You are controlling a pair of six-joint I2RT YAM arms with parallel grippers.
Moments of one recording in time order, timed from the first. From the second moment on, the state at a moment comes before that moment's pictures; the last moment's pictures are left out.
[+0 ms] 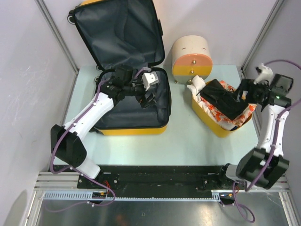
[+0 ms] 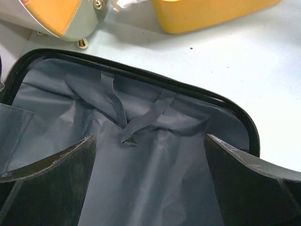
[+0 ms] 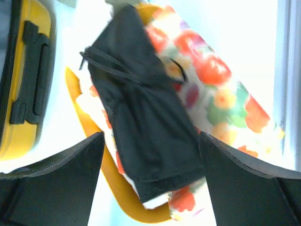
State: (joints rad) left arm -0.49 1.57 1.45 -0.47 0.56 0.52; right arm -0.53 1.35 1.26 -0.66 -0.64 -0.13
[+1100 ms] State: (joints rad) left arm -0.48 1.43 1.34 -0.48 0.55 0.47; right arm 0.17 1.61 1.28 -0.80 -0.20 -0.45
